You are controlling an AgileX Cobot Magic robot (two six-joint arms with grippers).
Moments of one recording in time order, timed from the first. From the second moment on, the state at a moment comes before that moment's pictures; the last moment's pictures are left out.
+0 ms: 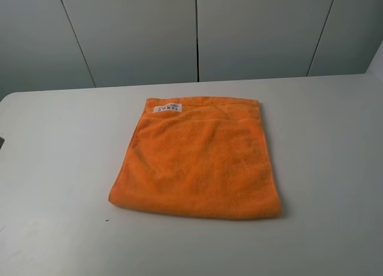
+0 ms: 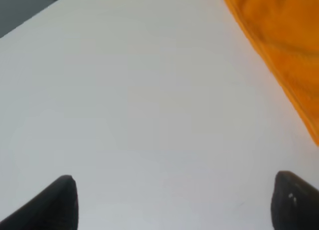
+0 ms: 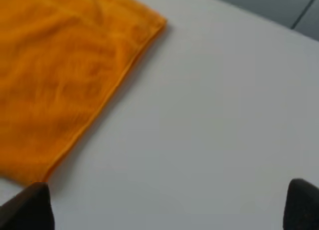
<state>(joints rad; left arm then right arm) -0.01 0.80 -0.56 -0.23 0.66 0.77 0.03 0.48 -0.53 0.19 0.92 -0.58</state>
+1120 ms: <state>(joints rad) -0.45 1.65 -0.80 -0.03 0.60 1.13 0.54 1.40 -0.54 0.25 0.63 -0.99</state>
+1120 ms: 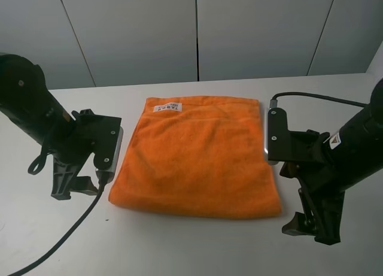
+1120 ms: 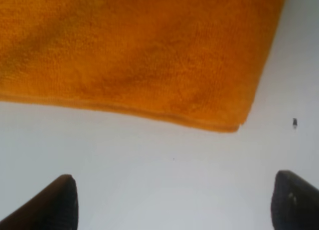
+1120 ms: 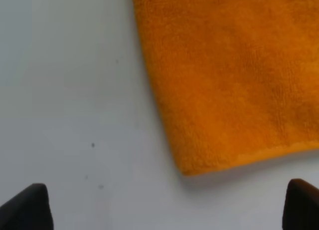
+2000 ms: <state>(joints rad) -0.54 1.75 -0.80 -0.03 0.53 1.09 0.63 1.59 -0.61 0.29 0.57 -1.09</state>
